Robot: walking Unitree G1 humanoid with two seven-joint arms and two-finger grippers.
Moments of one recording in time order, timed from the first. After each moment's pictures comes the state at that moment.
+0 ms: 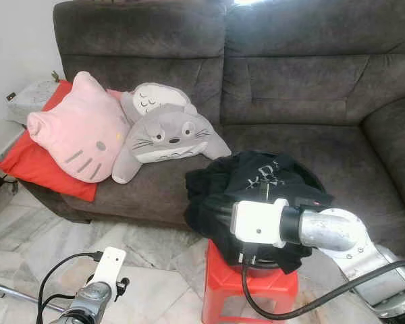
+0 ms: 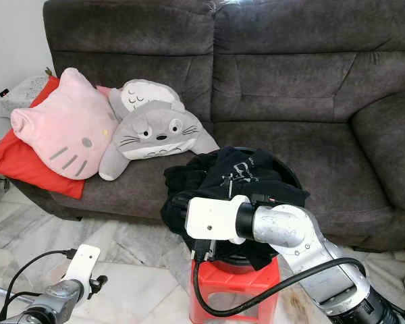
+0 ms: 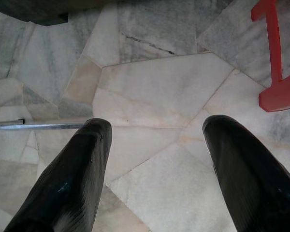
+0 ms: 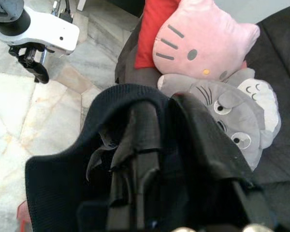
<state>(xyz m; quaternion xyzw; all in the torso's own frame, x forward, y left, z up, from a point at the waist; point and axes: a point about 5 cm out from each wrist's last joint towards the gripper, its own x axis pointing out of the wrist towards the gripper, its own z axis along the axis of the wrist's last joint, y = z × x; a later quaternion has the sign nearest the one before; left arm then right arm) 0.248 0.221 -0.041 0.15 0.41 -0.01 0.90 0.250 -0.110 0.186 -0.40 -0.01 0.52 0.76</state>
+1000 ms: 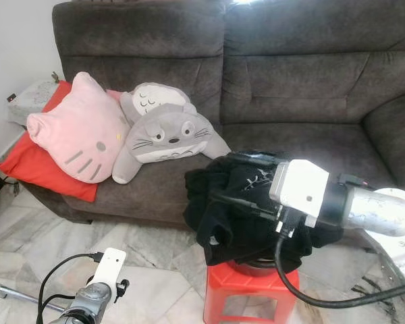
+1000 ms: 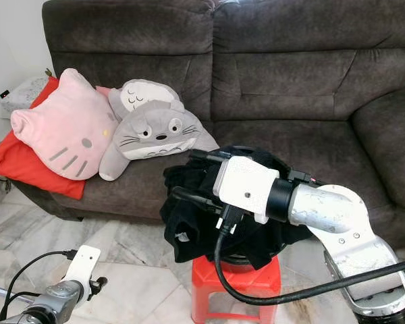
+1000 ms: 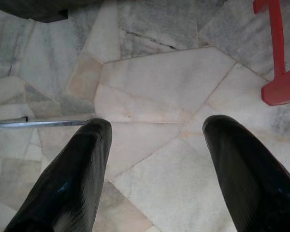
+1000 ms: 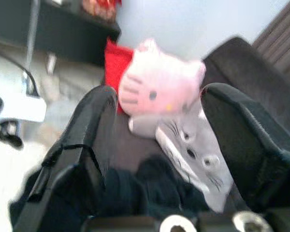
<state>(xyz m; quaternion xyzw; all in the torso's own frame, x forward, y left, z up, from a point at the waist) 0.247 0.221 -0.041 0.15 0.42 -0.01 0.89 0.235 -0.127 0.248 -0.28 -0.10 0.50 0.81</state>
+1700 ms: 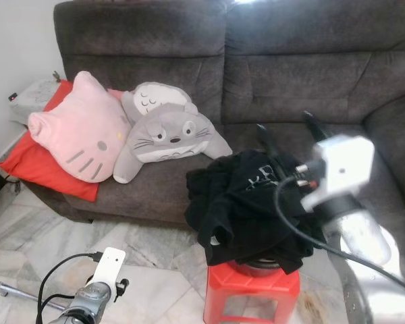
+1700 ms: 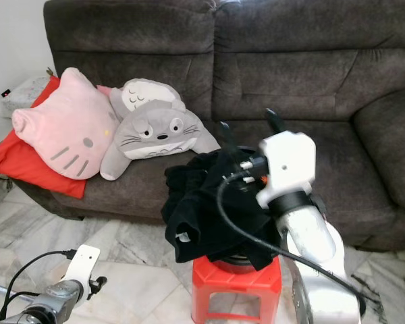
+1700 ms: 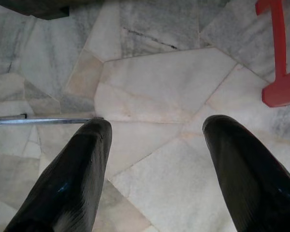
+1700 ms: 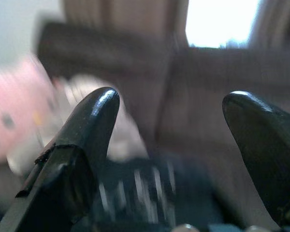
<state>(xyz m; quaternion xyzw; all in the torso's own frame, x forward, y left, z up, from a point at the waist) 0.245 0.223 -0.042 0.15 0.42 -0.01 0.90 0.245 -0.161 0.178 -0.09 -0.06 0.06 0.99</state>
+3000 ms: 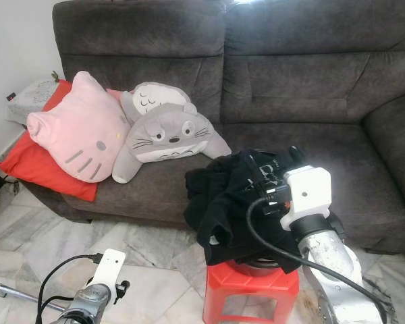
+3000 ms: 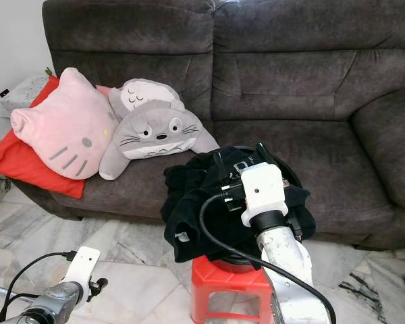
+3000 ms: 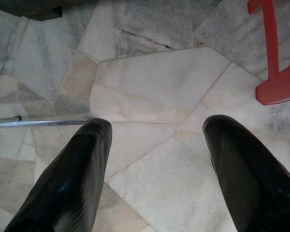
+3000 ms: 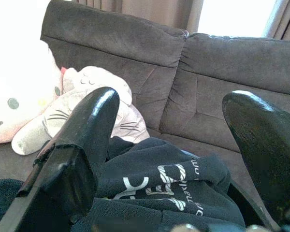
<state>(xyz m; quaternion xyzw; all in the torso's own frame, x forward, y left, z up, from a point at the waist) 0.245 0.222 -0.043 0.15 0.42 -0.02 0.90 0.250 -0.135 0.171 -0.12 -0.08 0.08 0.99</state>
